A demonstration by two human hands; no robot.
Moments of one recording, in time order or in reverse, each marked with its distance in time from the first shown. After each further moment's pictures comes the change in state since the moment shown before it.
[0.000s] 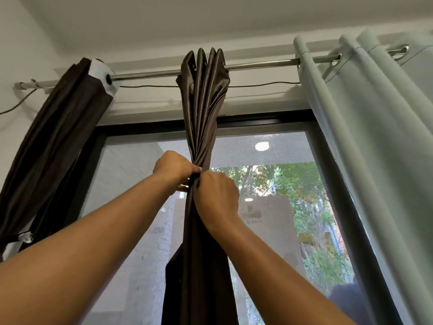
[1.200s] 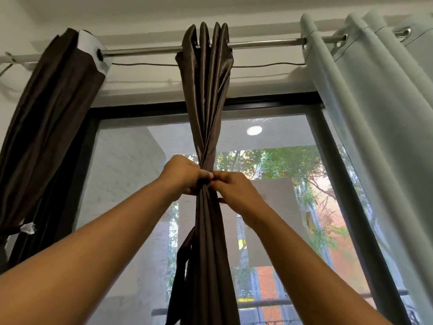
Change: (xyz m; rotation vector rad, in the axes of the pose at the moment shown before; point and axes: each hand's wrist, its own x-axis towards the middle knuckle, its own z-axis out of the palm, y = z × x) left_hand -0.008 -0.048 -0.022 -0.002 -0.240 0.018; right_hand -0.014 0.009 0.028 0.632 -0.268 0.269
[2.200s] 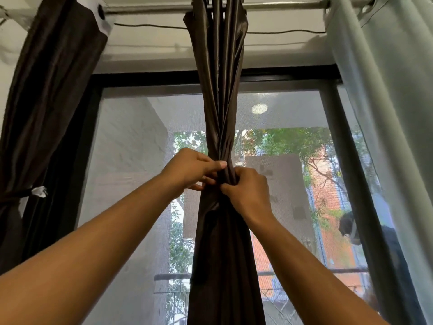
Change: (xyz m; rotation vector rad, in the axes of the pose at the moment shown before) left_hand -0.037 -0.042 -0.004 0.006 -0.111 0.042; right_hand -0.033 0.028 0.033 -0.346 0.246 0.026
